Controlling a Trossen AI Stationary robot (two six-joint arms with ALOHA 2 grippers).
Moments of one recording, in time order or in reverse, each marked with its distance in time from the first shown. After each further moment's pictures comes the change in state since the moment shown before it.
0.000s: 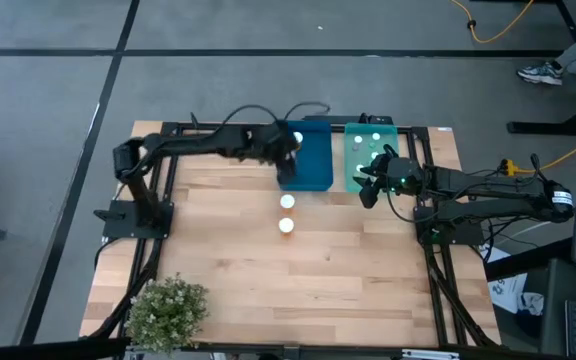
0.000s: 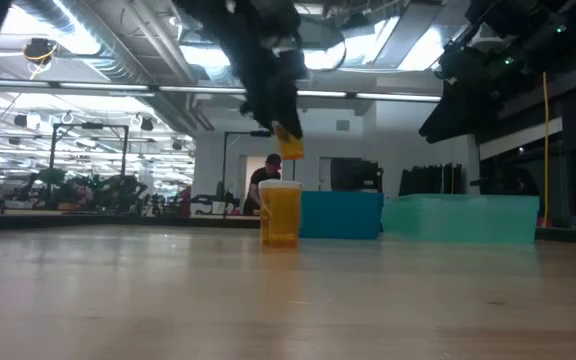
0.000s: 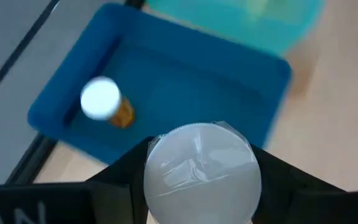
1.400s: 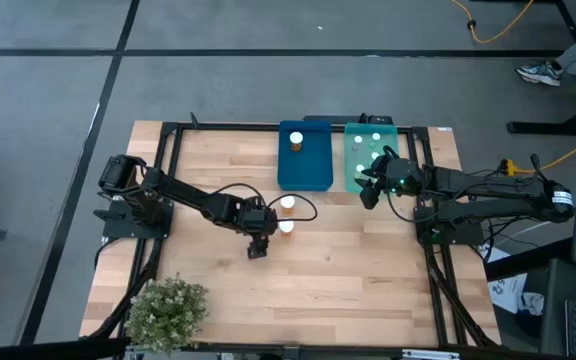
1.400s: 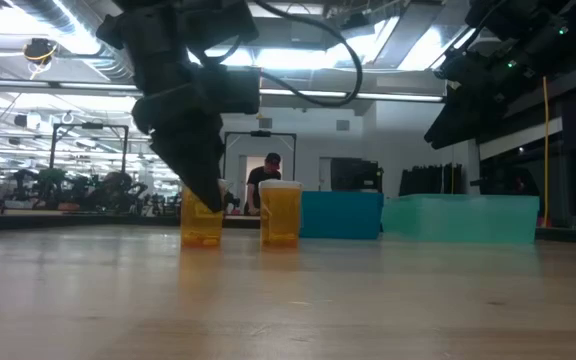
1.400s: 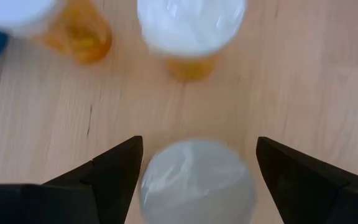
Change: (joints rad) left arm -0.458 -0.066 -0.468 0.156 -0.014 -0.226; right arm 0.000 0.000 0.000 -0.048 -0.002 0.027
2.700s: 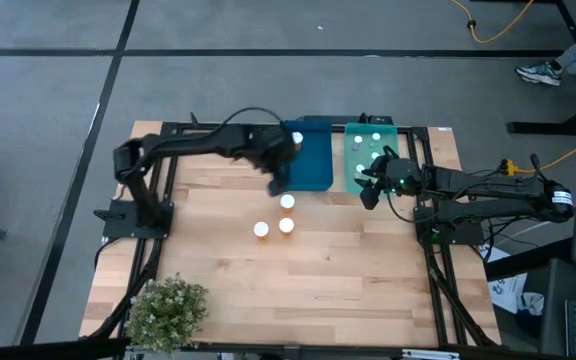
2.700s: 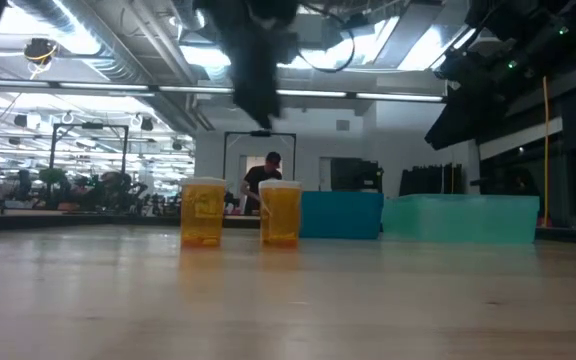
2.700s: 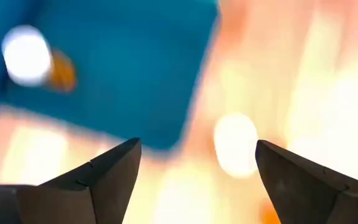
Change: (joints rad) left arm 0.424 0.063 0.579 -0.449 0.173 0.249; right arm 0.000 0.000 0.000 -0.005 -0.001 -0.020
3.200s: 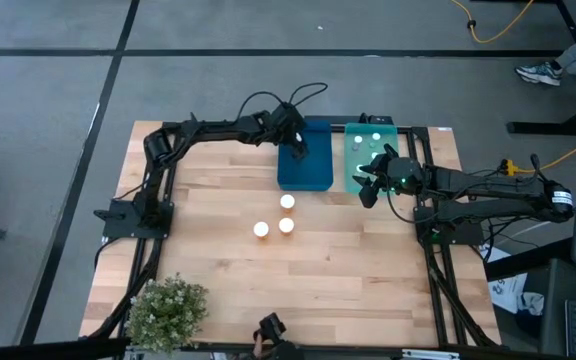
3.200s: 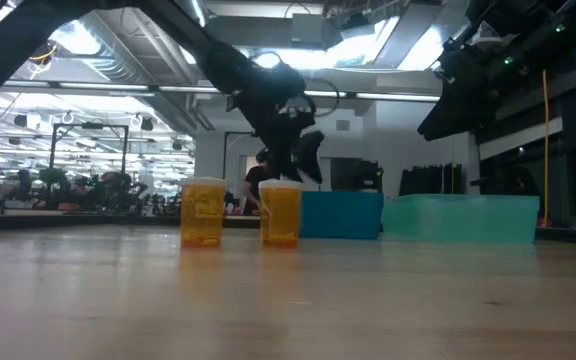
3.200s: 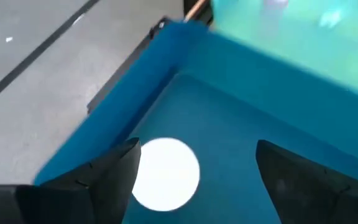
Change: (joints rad) left arm 0.242 0.283 -0.067 0.660 -0.072 0.027; right arm 0.000 0.000 0.000 0.071 0.017 -0.060
